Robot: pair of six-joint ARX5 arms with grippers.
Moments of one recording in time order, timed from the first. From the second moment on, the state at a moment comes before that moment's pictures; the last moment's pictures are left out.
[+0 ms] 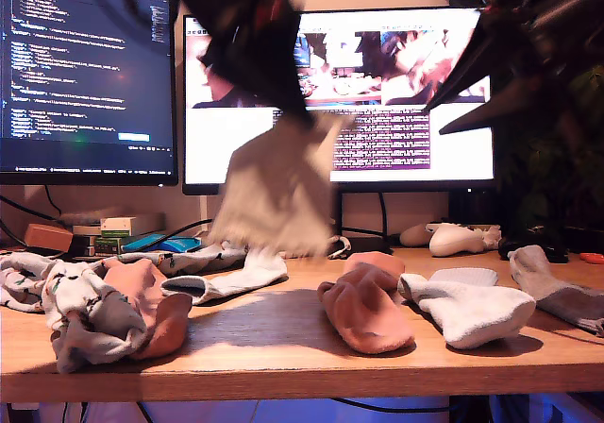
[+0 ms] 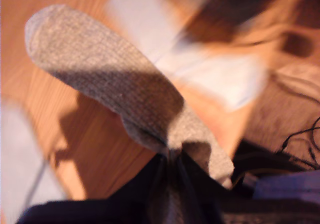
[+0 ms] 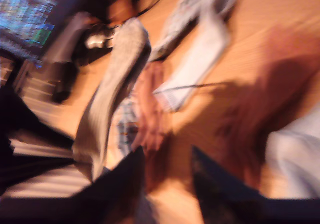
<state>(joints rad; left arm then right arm) -0.74 1.61 1.42 -0.72 0.30 0.27 0.23 1.27 0.74 -0.01 -0.76 0.54</state>
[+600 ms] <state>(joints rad) -0.77 1.61 1.42 -0.67 0.34 0.28 0.25 1.30 0.74 0.16 -0.93 0.65</state>
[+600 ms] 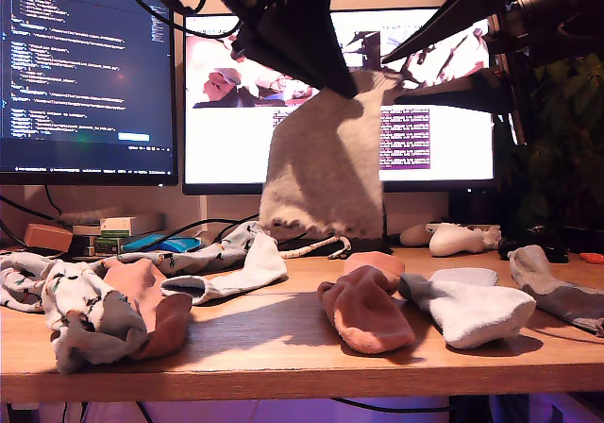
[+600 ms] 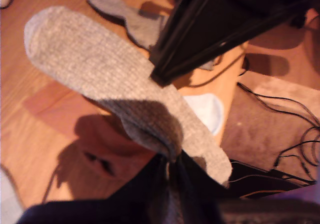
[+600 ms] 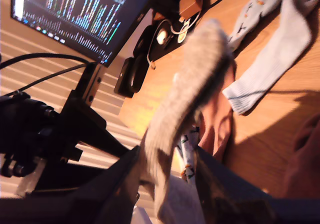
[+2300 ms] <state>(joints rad) -0.72 1.61 1.42 -0.66 0.28 0.25 0.01 1.30 1.09 -0.82 -0.54 -0.03</state>
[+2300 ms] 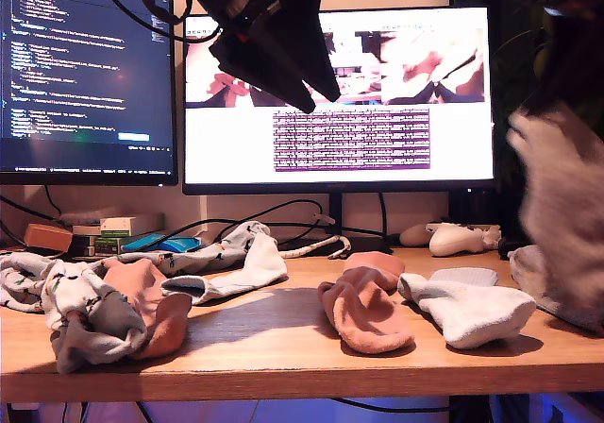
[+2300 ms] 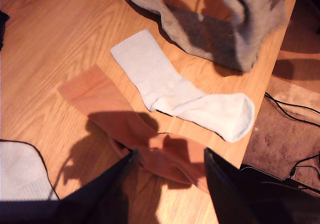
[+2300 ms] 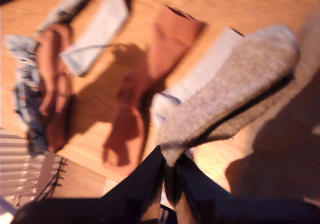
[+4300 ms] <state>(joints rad) -0.71 1.61 1.42 -0.65 0.28 0.25 -0.02 1.67 1.09 -0.43 -0.38 -0.13</state>
